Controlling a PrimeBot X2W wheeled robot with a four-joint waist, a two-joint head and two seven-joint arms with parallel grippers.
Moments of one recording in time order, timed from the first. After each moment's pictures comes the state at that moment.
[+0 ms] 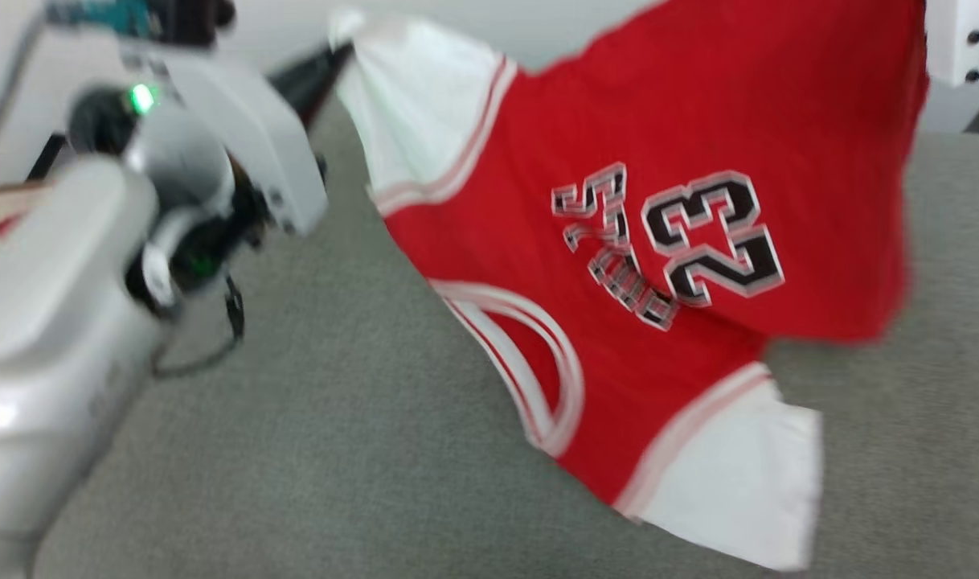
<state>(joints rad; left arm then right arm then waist) -1.03 0.59 -0.70 0.23 -1.03 0.09 0.28 -1.35 -0.50 0.68 0.69 0.73 0.13 0.65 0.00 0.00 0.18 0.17</state>
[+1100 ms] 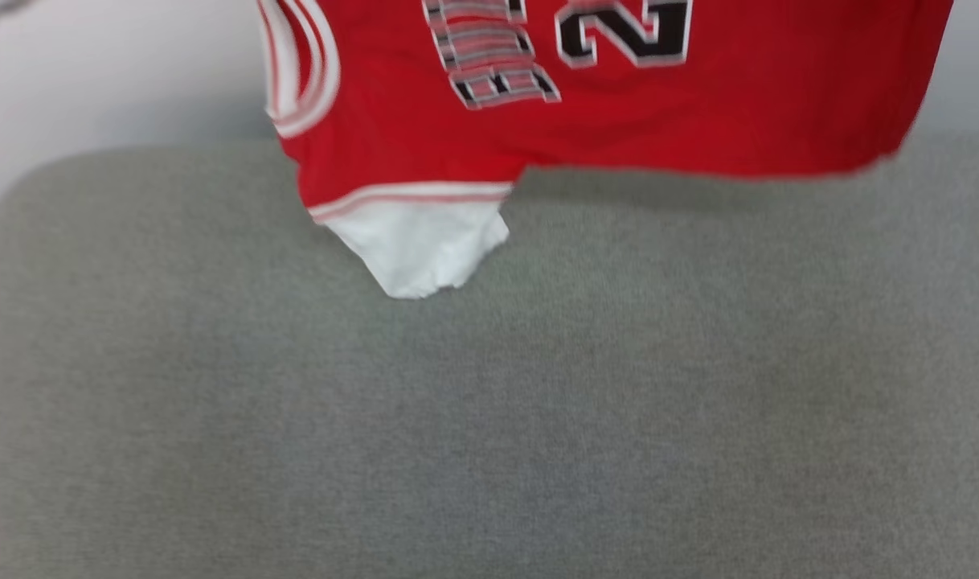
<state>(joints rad) -1.73 0.43 -0.75 0.94 -0.82 -0.06 0.14 -1.60 -0.39 0.62 0.96 0.53 0.13 0.20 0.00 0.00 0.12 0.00</state>
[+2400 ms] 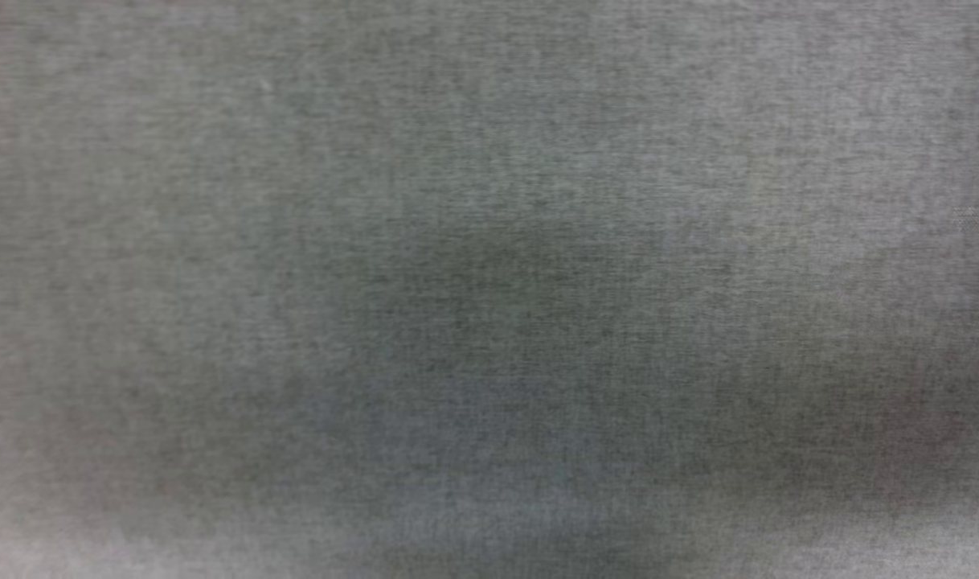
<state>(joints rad) -2.18 0.31 -0.63 1.16 -0.75 -0.10 -0.26 -1.75 -0.21 0.07 0.93 -0.15 0.13 -0.26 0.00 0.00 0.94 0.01</state>
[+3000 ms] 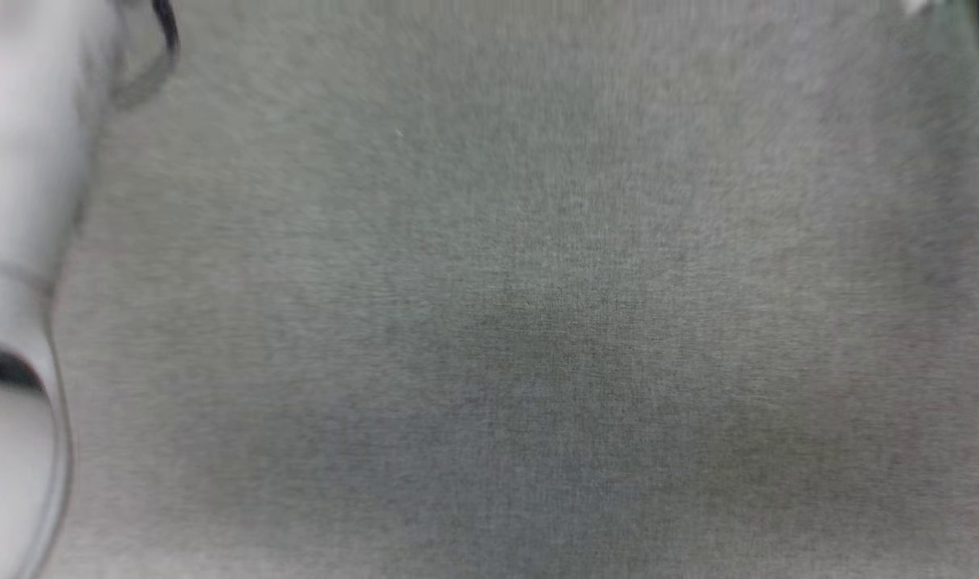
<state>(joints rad) -1.63 0.34 -0.78 1.05 -0.86 -0.13 -0.14 -1.44 -0.27 0.35 1.09 0.16 0.13 -0.26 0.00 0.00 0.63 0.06</state>
